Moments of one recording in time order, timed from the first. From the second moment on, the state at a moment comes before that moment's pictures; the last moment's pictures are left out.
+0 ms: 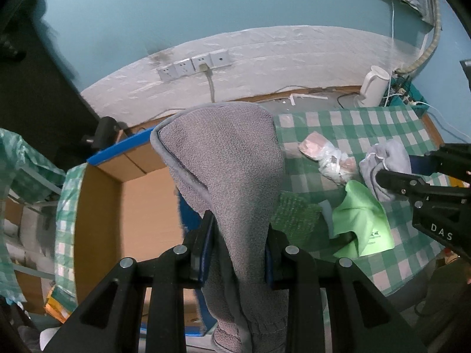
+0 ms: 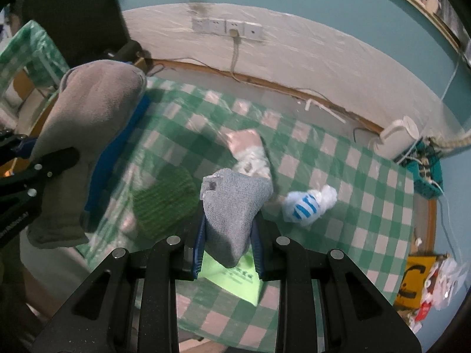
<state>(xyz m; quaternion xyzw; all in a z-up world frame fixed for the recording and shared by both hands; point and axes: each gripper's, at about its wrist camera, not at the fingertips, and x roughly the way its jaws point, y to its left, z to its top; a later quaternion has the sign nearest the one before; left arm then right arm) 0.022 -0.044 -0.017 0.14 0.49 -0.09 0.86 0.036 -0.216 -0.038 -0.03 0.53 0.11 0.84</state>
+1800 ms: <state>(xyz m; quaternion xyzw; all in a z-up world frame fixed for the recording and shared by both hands) 0.045 0.144 -0.040 0.07 0.51 0.09 0.85 0.082 0.033 -0.041 -0.11 0.51 0.29 0.80</state>
